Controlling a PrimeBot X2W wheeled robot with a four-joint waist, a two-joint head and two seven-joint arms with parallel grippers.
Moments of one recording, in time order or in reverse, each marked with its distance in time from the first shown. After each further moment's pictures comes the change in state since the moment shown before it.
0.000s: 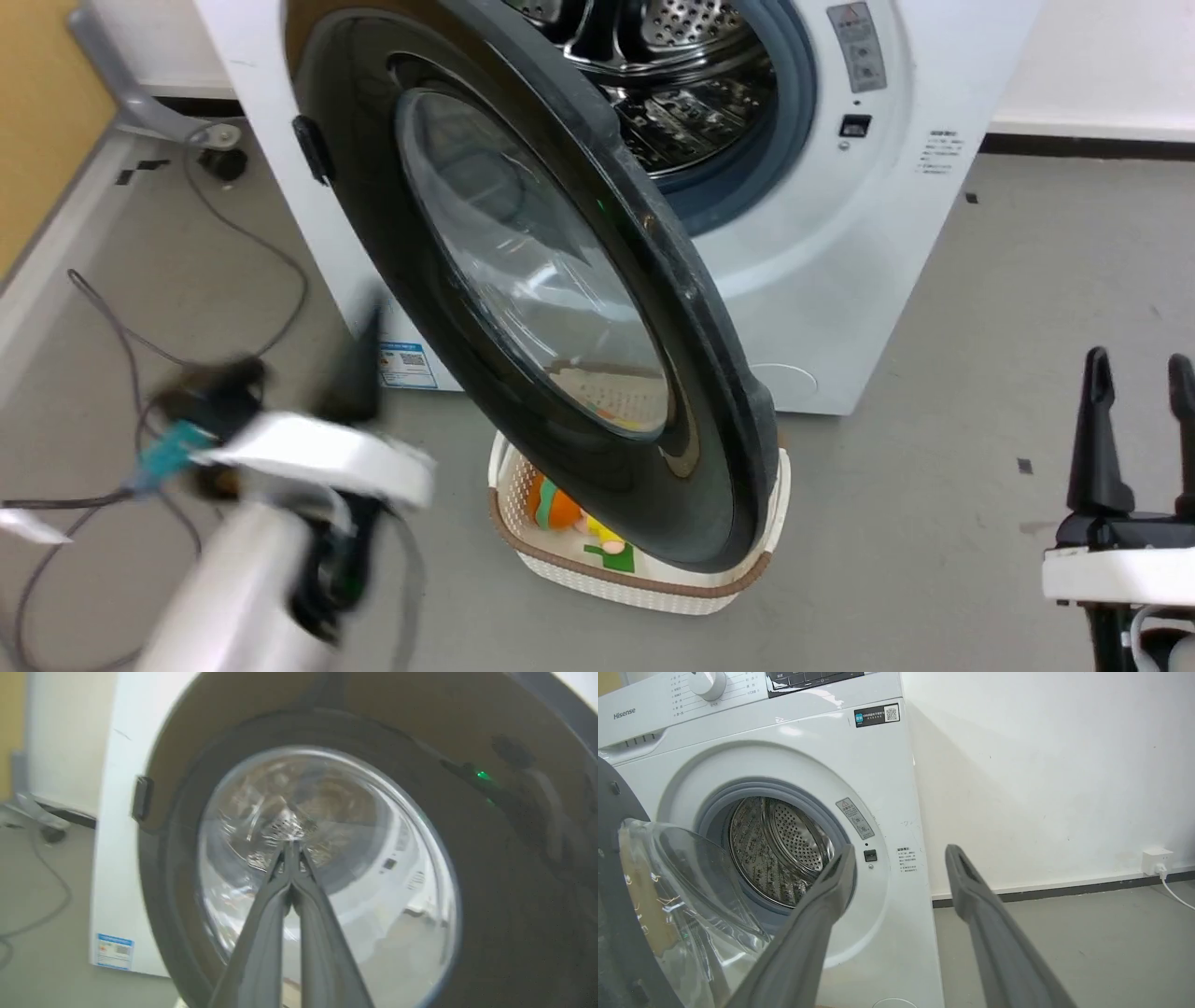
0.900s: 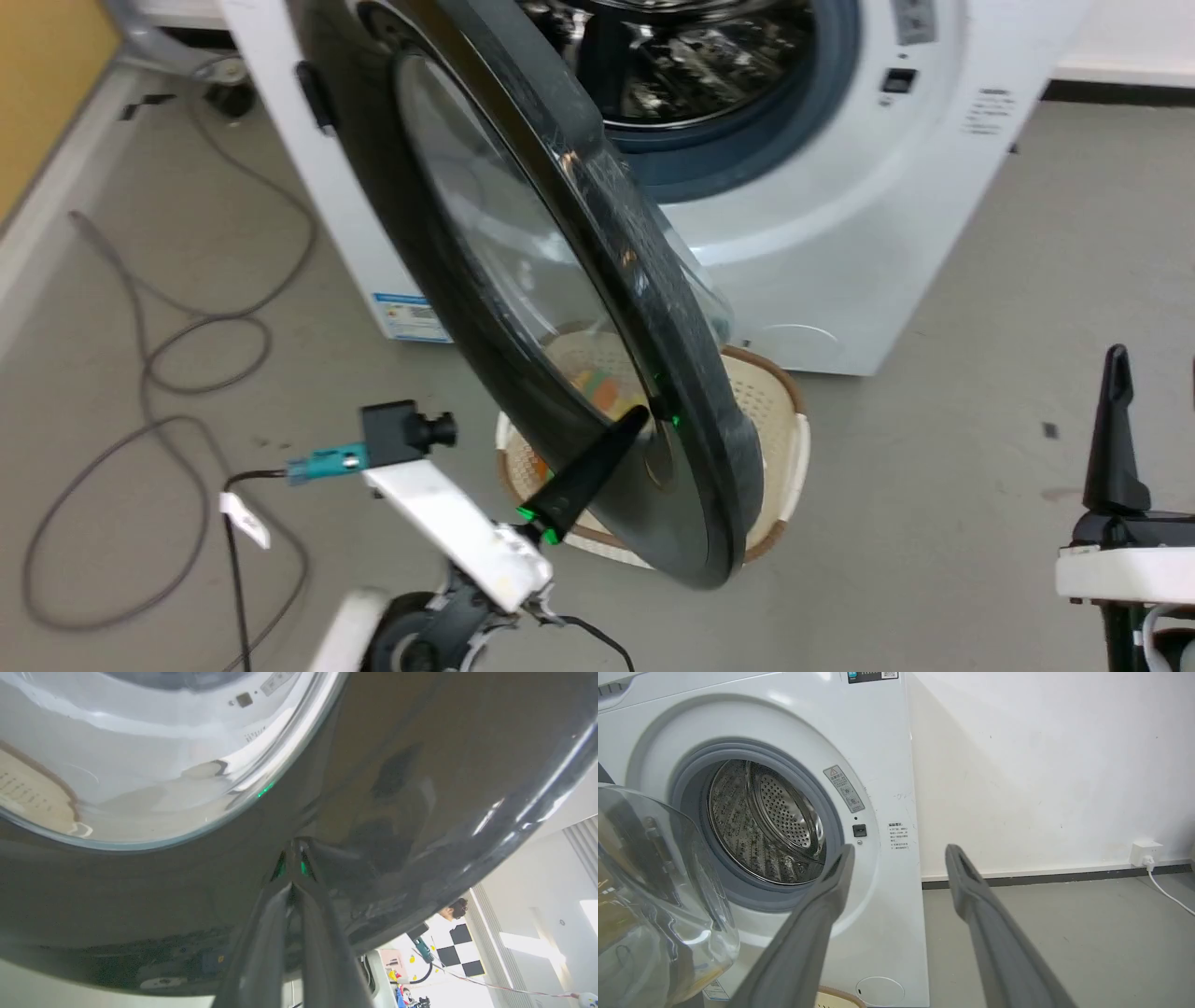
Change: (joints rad) left arm 0.185 -0.210 0.038 -0.263 -0.554 -0.148 0.638; right arm -0.004 -0.001 -0.031 -0.009 -0.059 0.000 0.000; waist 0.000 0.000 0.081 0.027
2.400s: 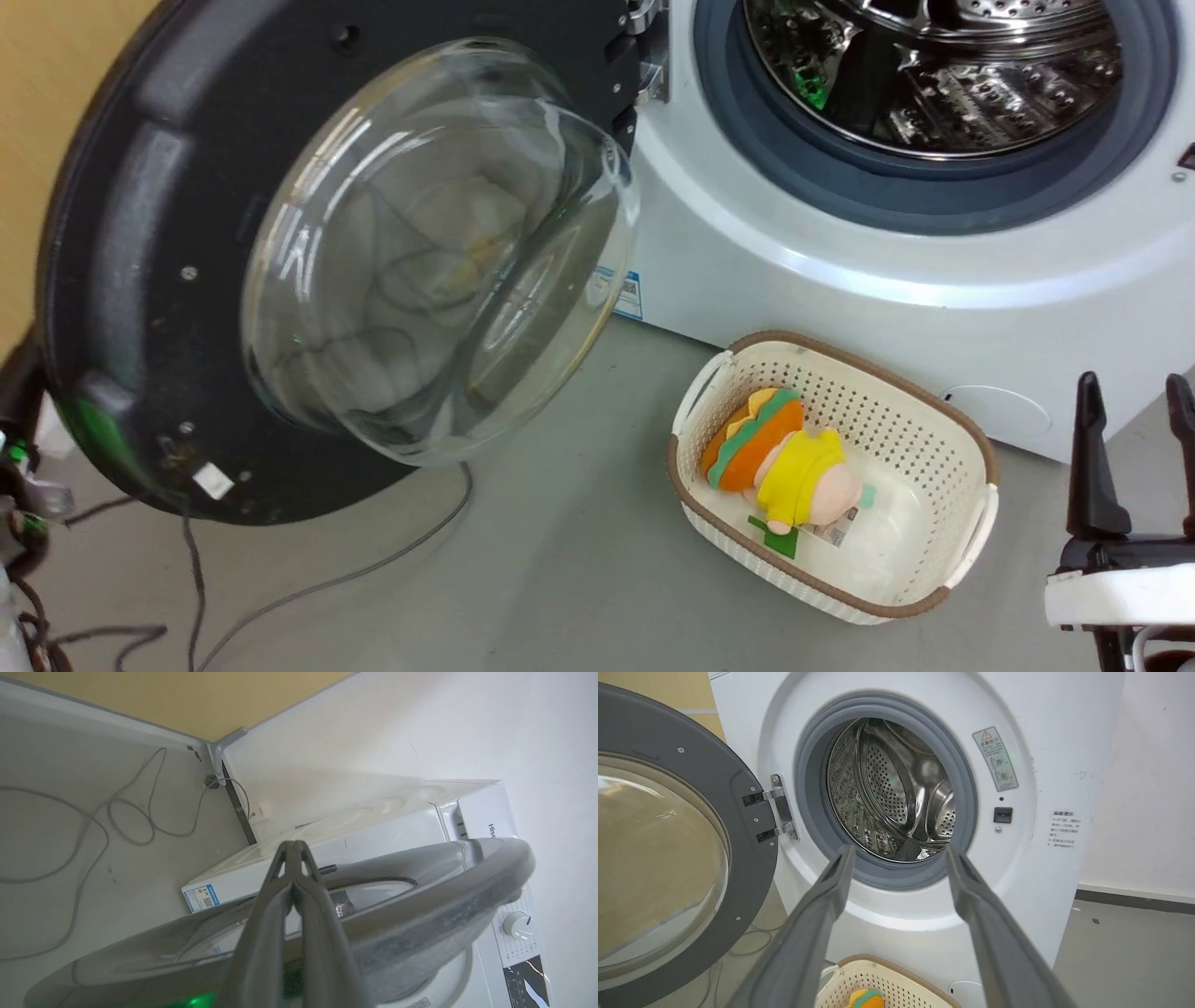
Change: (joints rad) left arm -0.250 0.181 0.879 0.380 0.161 0.017 0.153; right arm 0.045 -0.003 0.017 -0.018 -0.051 0.000 0.031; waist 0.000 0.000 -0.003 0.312
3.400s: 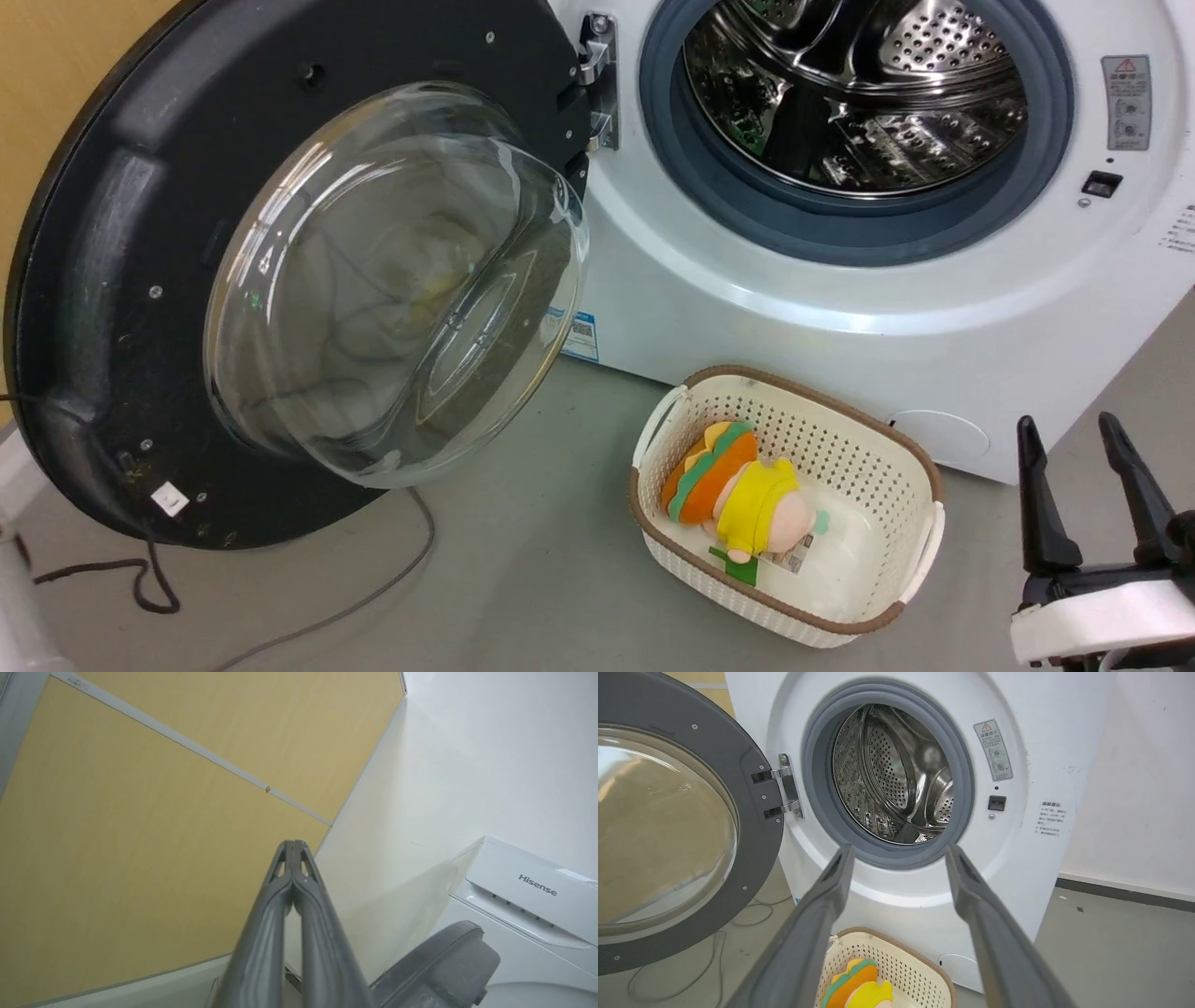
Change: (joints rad) left arm -0.064 -0.022 -0.080 -0.222 0.670 0.035 -0.597; right arm 0.046 -0.001 0.047 0.021 -0.017 0.000 0.066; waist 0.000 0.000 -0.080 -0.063
